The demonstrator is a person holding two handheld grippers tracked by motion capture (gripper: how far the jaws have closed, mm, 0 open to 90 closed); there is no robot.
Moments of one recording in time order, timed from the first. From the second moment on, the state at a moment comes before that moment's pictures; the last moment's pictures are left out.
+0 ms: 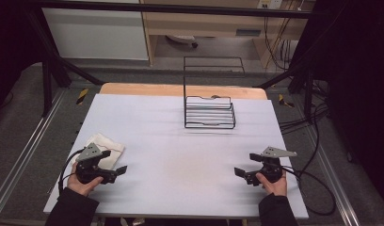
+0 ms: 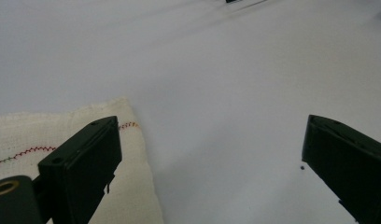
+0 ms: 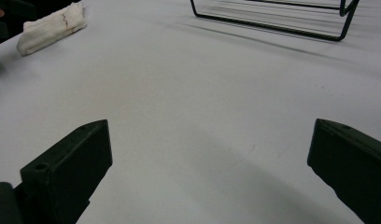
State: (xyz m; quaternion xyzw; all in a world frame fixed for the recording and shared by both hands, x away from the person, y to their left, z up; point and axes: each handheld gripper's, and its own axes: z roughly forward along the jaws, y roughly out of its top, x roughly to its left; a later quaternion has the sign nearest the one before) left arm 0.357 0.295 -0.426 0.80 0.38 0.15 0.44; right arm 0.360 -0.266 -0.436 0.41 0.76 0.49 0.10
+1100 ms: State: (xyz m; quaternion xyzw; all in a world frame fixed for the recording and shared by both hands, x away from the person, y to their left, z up) left arm 0.352 0.311 -0.426 0.80 0.43 0.19 0.38; right arm 0.361 -0.264 -0.439 0.41 0.77 0.48 0.10
